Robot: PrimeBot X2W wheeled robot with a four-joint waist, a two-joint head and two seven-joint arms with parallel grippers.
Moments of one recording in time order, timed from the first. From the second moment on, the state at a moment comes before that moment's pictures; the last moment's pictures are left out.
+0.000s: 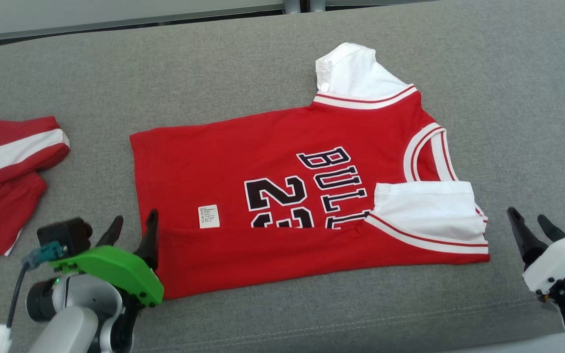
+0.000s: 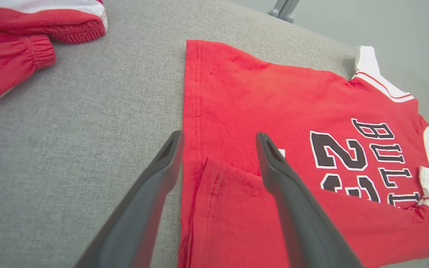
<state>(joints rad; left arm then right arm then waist) -0.16 0.37 -0.40 0.09 -0.83 0.26 0.08 -0.08 -0.24 -0.17 0.14 0.59 0.13 0.31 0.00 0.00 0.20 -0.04</state>
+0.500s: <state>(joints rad) -0.67 0.48 -0.55 0.32 -0.75 0.04 0.41 -0.25 -0.33 -0.04 -0.01 0.57 0.13 0.46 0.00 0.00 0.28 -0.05</state>
